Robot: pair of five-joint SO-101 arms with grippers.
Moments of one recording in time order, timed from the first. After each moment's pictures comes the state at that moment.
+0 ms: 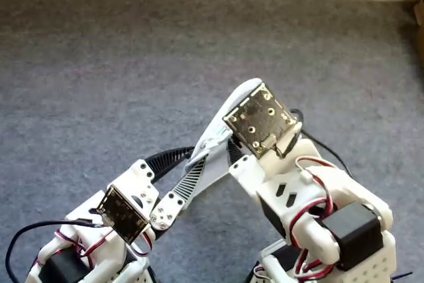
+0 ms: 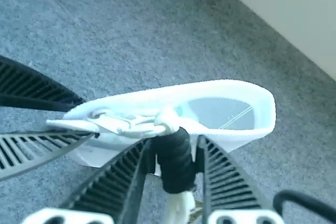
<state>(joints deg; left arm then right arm) 37.3 -104.0 63.4 58.3 -2.6 -31.3 -55.5 12.4 88.3 20.4</state>
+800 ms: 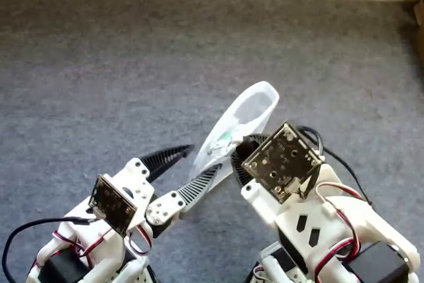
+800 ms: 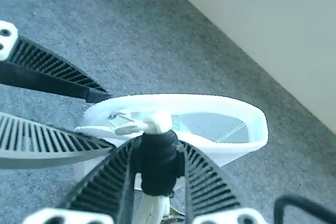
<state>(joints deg) 35.1 -104.3 63.7 58.3 3.5 -33.1 -65.6 12.6 88.3 24.0</state>
